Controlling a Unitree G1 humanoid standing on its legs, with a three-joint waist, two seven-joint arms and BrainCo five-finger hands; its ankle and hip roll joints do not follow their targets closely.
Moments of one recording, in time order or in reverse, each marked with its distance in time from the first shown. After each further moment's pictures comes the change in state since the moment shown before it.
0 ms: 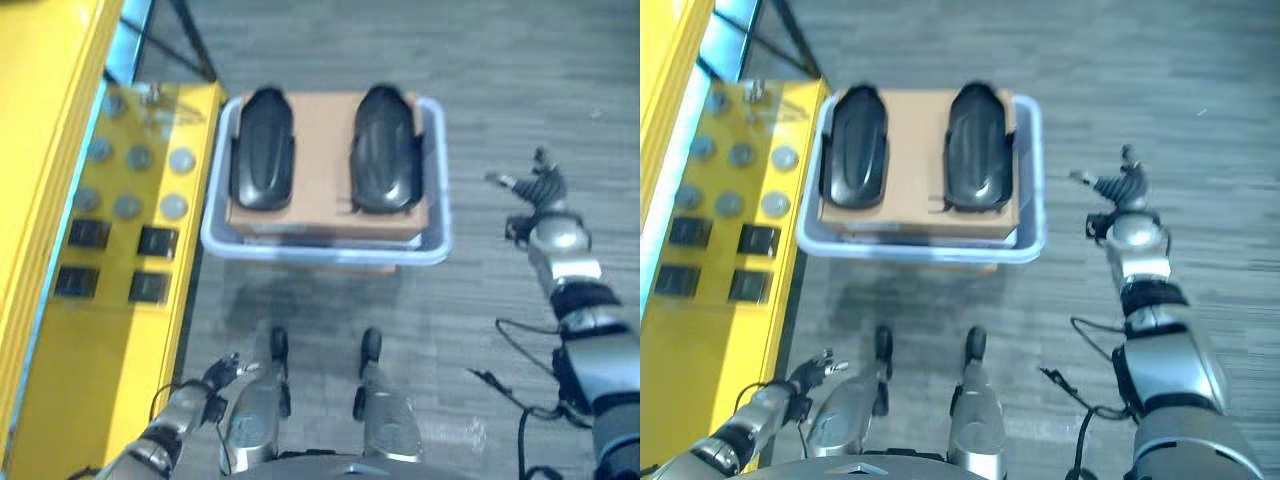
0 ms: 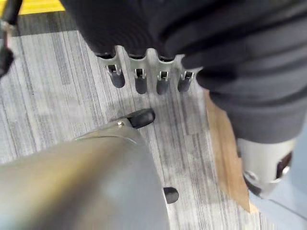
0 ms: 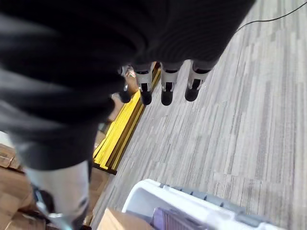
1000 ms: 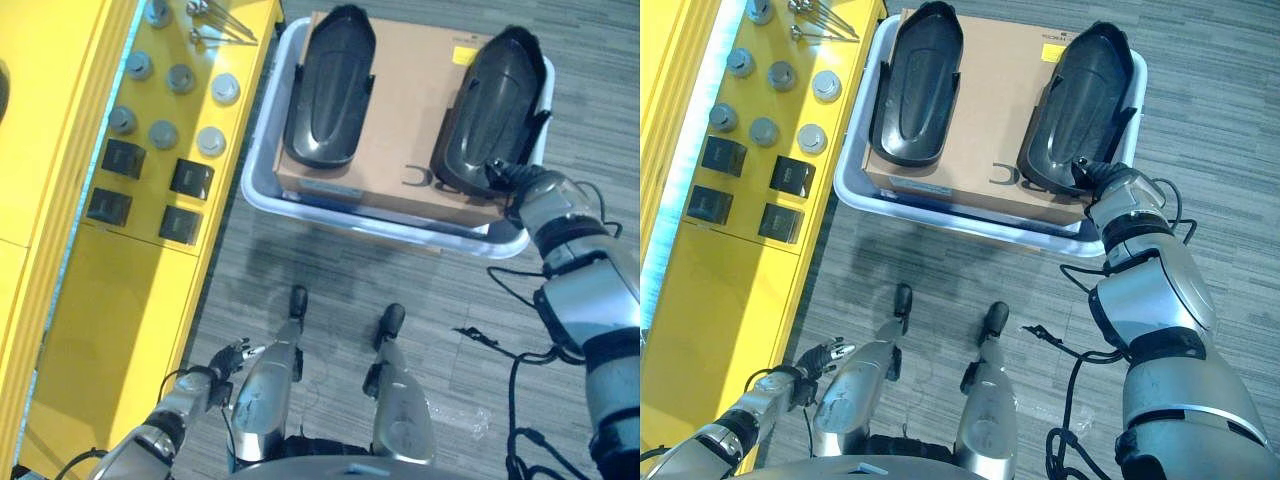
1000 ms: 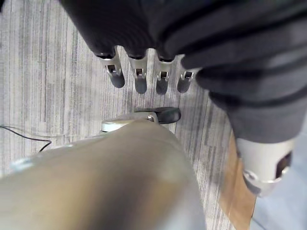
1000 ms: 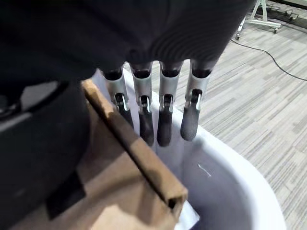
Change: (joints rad) left arm -0.028 0.014 -0.029 0.006 -0.149 -0.003 -0.065; right arm -0.273 0.056 0.281 0.287 -0.405 0.500 0.272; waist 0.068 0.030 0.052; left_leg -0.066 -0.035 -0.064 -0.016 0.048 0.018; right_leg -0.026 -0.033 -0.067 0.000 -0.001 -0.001
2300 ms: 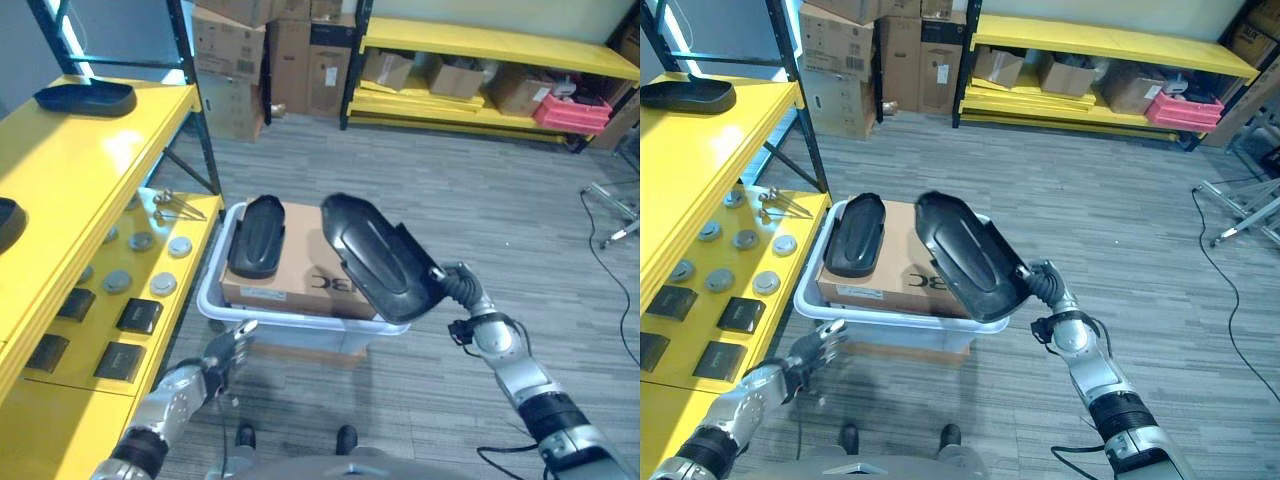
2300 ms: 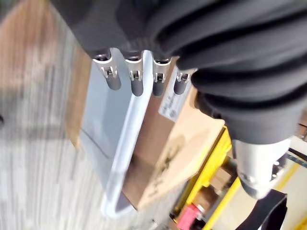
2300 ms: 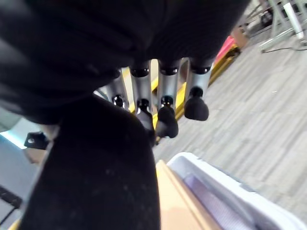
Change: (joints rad) left arm 0.184 0.036 0.203 -0.674 -0.361 0.357 0.040; right arm 1.016 0.100 -0.333 -0.939 0.014 -0.501 -0.251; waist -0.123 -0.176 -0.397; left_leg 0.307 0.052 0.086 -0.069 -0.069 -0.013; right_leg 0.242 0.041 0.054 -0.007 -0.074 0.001
